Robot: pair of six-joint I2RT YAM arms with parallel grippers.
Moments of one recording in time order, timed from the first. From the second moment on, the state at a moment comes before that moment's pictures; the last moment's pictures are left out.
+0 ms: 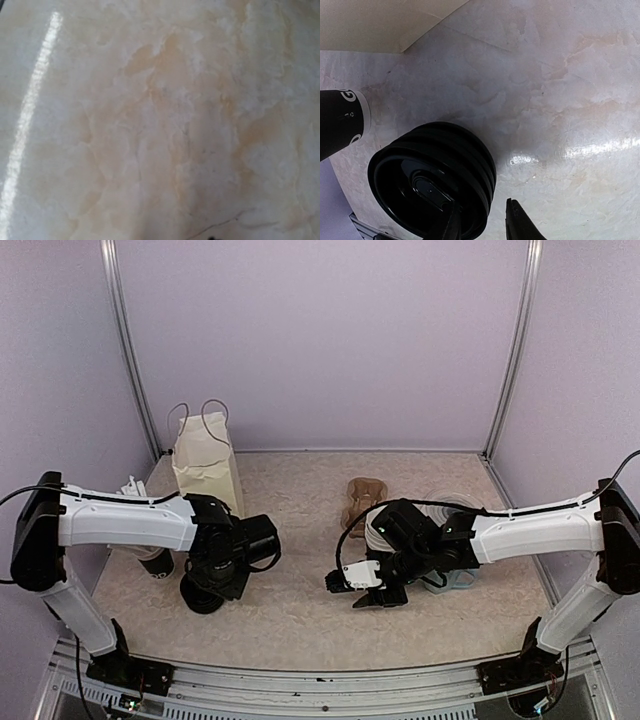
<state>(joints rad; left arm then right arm) -1.00 1.64 1.10 -1.08 -0.38 -0.79 0.99 1.54 0.92 -0.32 -0.25 -0.77</state>
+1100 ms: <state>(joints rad) -0.97 1.65 1.08 -1.05 -0.40 -0.78 0.99 1.55 0.92 -0.32 -0.25 -0.77</state>
